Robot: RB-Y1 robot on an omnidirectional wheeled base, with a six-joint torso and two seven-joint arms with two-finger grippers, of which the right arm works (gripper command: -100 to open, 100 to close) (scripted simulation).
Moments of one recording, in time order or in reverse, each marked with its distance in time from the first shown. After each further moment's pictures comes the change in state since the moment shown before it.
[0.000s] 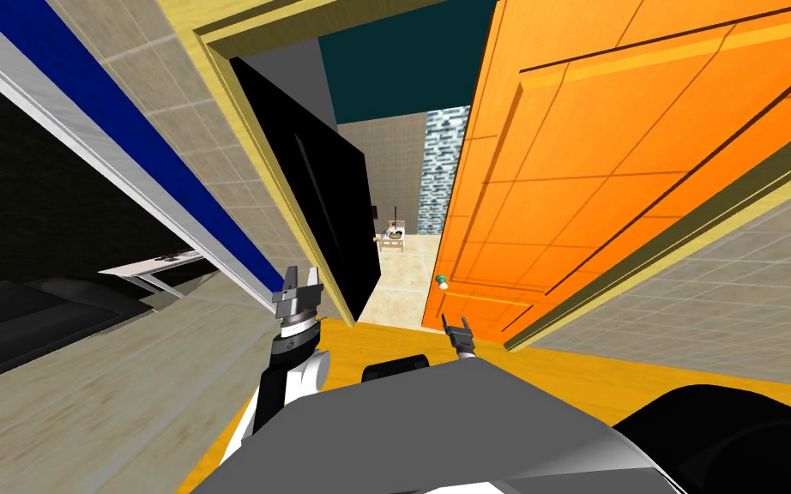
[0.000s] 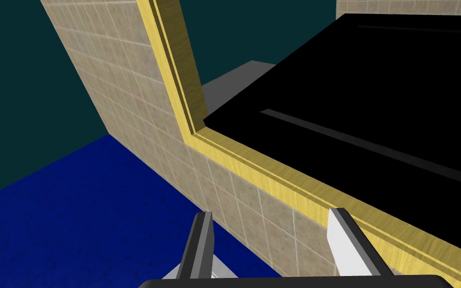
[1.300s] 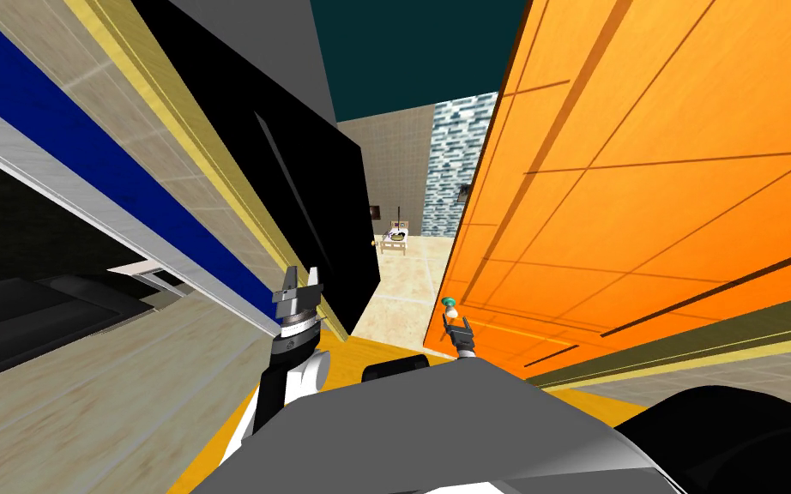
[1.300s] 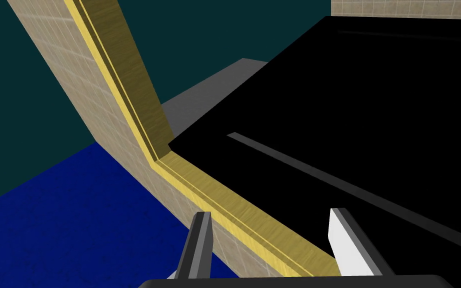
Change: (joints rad) arm -0.059 -0.001 -0.036 0.087 -0.005 -0.003 0.047
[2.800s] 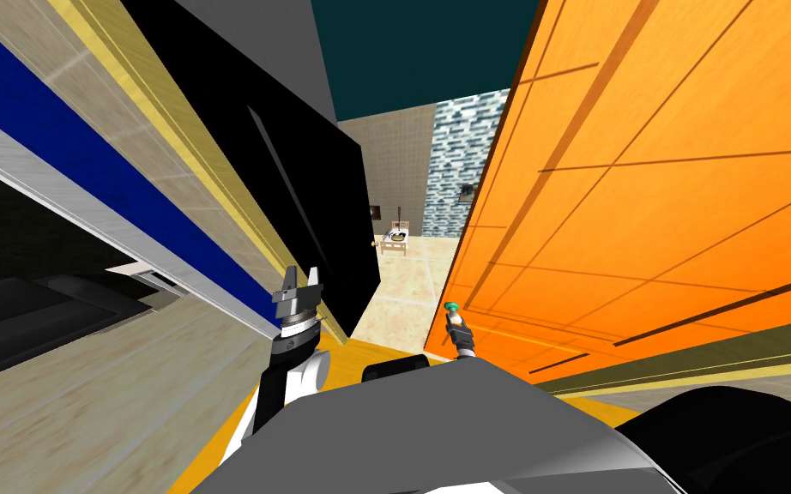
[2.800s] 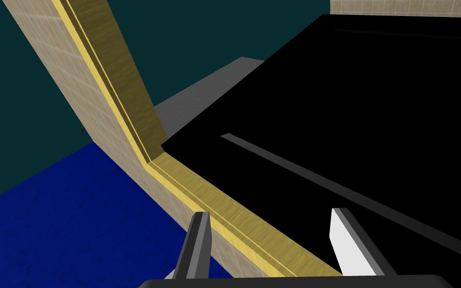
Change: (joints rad) arm -0.020 -0.001 -0.009 0.024 -0.015 0.007 -0.128
